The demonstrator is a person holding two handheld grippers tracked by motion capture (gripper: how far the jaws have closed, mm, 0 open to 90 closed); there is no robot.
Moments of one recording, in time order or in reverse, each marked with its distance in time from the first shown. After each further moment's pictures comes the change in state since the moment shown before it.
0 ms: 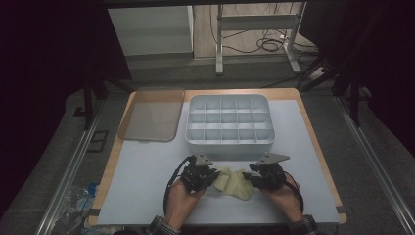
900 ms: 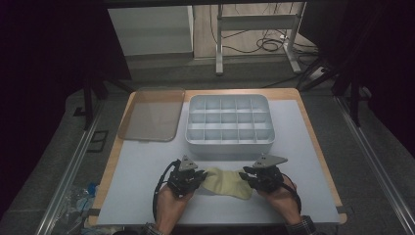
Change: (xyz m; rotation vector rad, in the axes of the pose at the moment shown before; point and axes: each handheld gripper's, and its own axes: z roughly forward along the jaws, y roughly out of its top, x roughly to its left) left arm 0.018 -0.031 -0.015 -0.060 0.042 -0.065; right arm 0.018 0.010 -0.008 -0.034 0.032 -0.058
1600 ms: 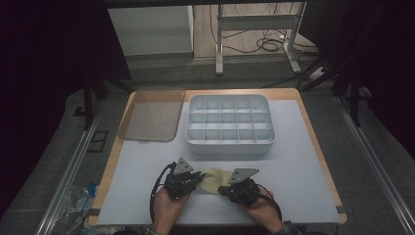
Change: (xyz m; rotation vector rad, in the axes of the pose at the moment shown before) left arm 0.009 -0.014 -0.002 -0.032 -0.005 0.003; right arm 0.057 -0.001 0.042 0.070 0.208 -0.082
